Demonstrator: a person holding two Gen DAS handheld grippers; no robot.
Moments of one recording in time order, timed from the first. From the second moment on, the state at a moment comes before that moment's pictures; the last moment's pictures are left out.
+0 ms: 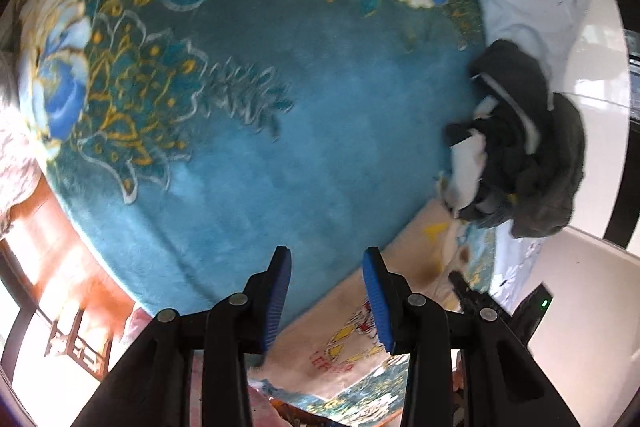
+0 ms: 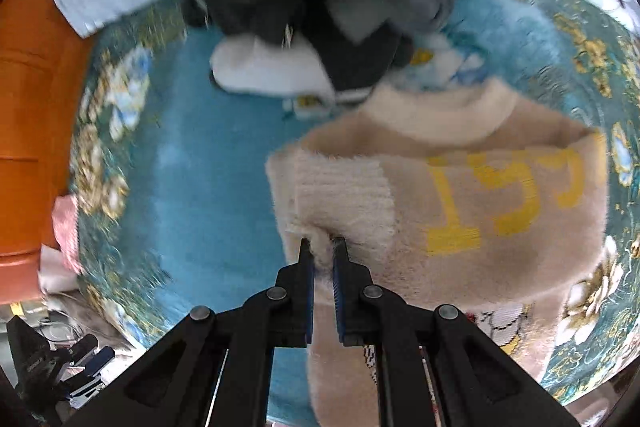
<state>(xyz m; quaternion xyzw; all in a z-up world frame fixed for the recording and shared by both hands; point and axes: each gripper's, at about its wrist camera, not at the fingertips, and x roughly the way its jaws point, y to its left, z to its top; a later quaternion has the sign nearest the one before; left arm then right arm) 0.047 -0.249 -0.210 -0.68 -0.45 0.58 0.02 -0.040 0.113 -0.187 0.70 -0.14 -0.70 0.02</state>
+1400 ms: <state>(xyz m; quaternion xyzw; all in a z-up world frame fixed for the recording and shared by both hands) 0.197 -0.026 -0.301 -0.74 -0.25 0.62 0.07 0.249 0.372 -0.273 0.68 -0.36 -0.64 0.00</state>
